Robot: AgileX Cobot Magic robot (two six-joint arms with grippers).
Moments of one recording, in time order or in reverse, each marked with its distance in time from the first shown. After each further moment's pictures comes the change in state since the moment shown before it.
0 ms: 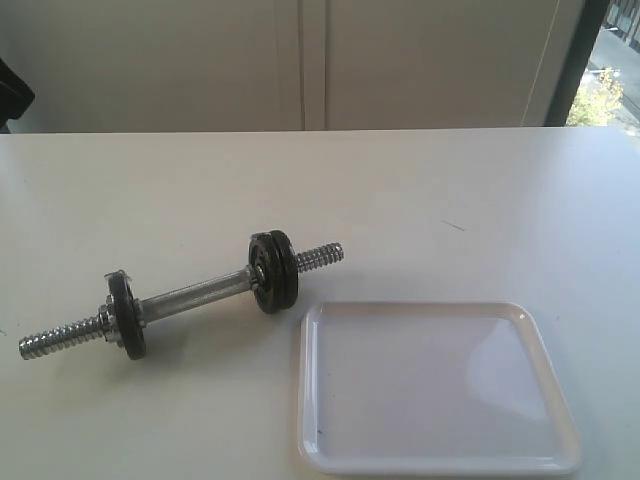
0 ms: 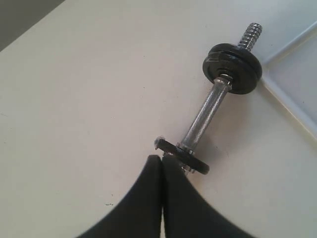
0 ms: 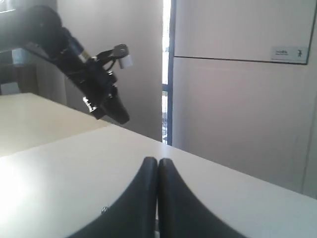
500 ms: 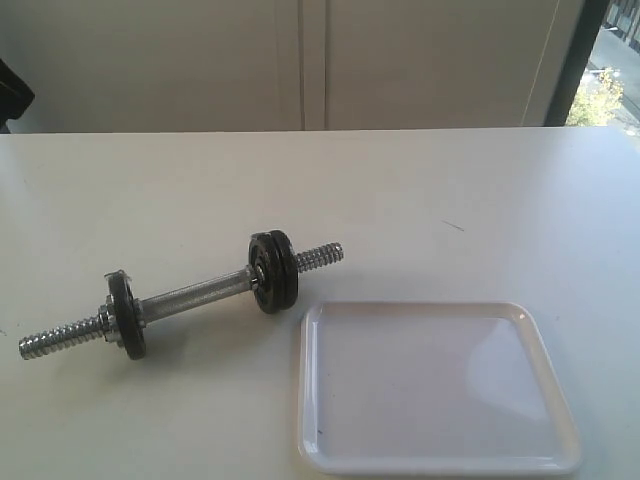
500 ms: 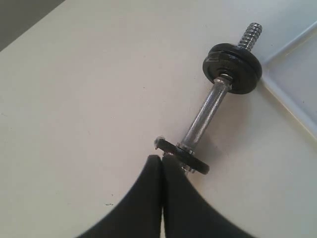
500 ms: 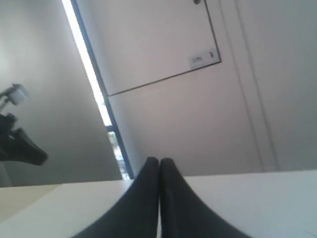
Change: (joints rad) left arm 0.000 0.000 0.000 0.000 0.000 0.000; right arm 0.000 -0.153 0.360 0.035 -0.412 0.119
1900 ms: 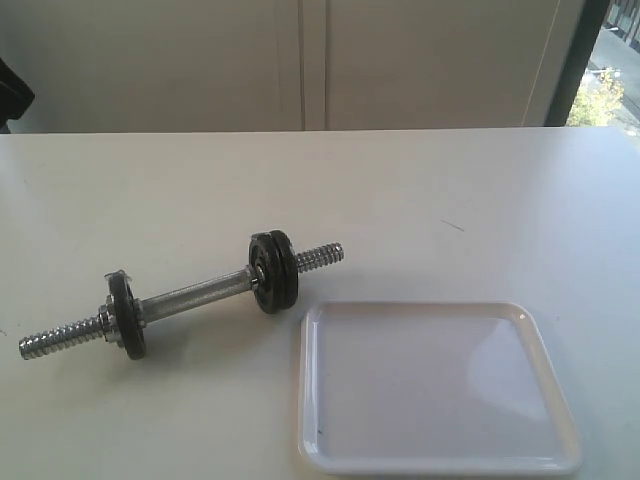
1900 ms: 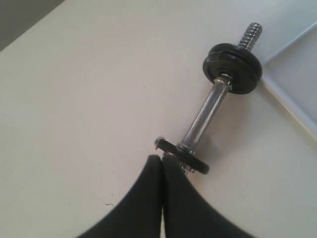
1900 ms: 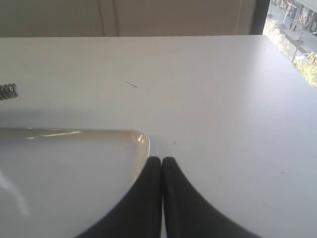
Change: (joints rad) left arm 0.000 0.000 0.000 0.000 0.000 -0.002; right arm -0.048 -0.002 0.367 -1.071 -0.046 0.588
